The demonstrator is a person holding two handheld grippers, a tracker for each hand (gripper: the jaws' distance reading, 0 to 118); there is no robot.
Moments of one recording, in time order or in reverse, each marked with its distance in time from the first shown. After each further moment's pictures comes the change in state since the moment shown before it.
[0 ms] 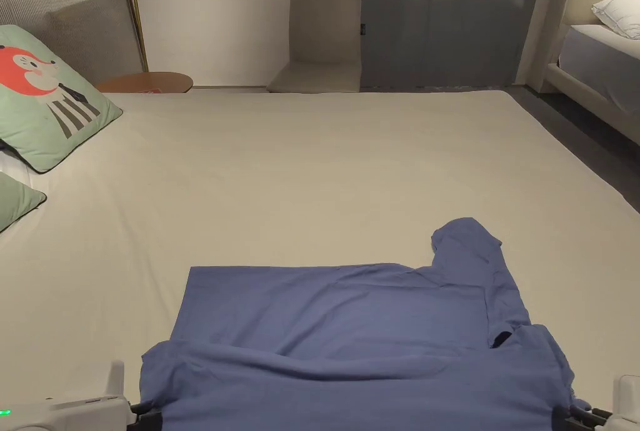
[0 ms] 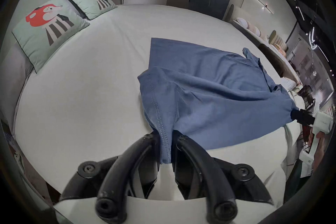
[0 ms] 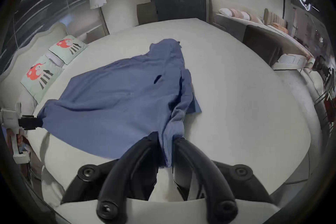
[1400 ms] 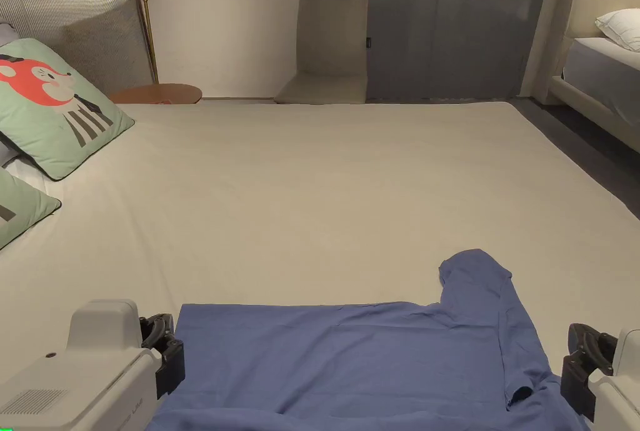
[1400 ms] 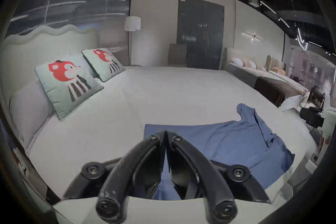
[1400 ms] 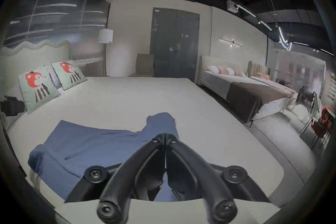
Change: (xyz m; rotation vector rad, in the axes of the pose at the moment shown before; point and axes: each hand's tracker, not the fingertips) left arm 0.064 0.010 0.078 0.503 0.077 -0.083; right arm -0.070 0.019 0.050 0.472 -0.153 0.138
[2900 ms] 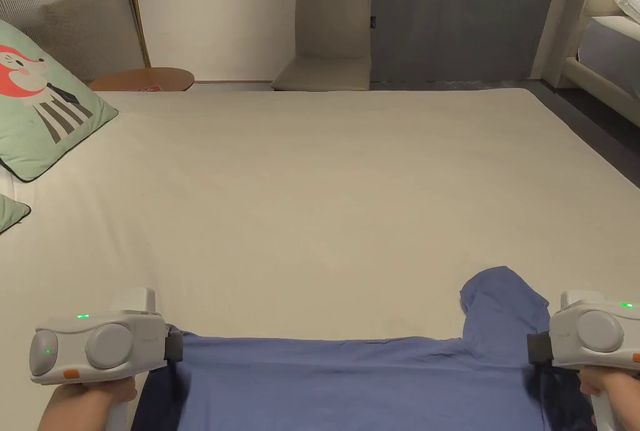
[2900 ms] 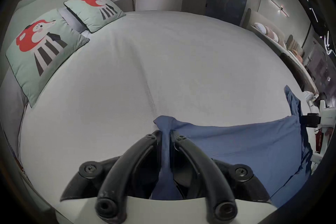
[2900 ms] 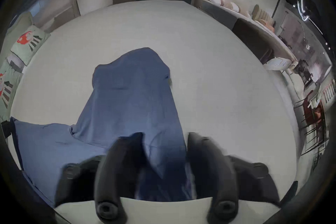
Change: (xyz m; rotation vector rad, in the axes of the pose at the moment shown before) left arm -0.051 0.014 -0.247 -0.454 0.079 0.069; right arm 0.033 -0.001 -0.283 -0.668 -0.087 -0.029
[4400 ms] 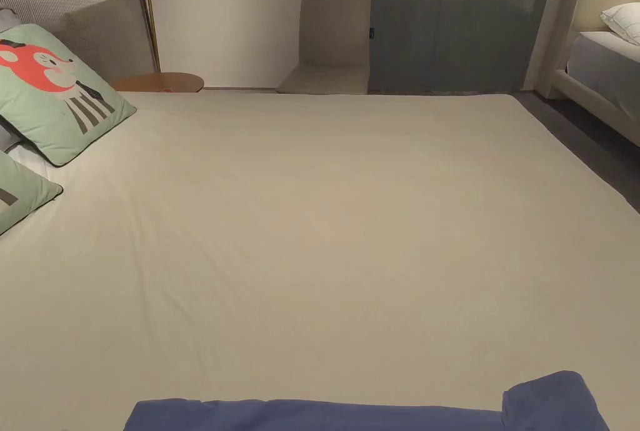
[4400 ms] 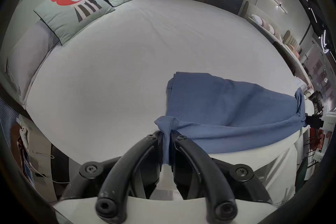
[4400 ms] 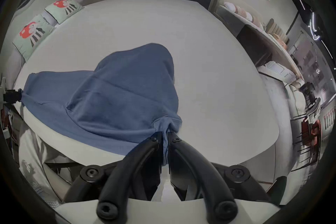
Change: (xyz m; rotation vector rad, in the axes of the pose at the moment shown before) left arm -0.064 -0.217 0.151 -0.105 -0.022 0.027; right arm 0.082 -0.240 0.160 -0.016 0.035 0.123
